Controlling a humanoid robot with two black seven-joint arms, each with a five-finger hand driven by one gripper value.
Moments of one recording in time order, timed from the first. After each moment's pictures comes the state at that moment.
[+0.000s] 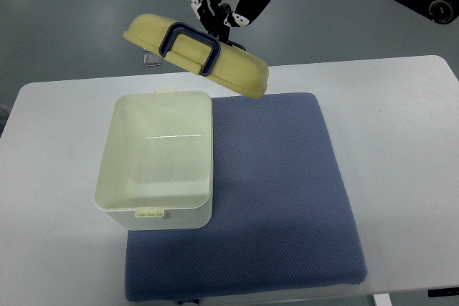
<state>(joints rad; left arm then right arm) 0.00 0.00 -0.02 -0.15 0.01 -0.01 0.06 1.64 -0.37 0.10 0.89 -1.52 0.37 0.60</state>
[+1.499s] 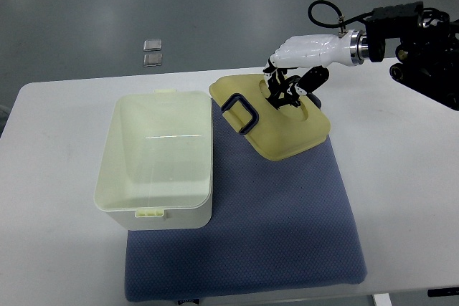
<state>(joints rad) 0.00 0.00 -0.02 -0.15 0.01 -0.01 0.06 1.28 -0.45 0.04 0.87 -1.60 0.15 0.61</state>
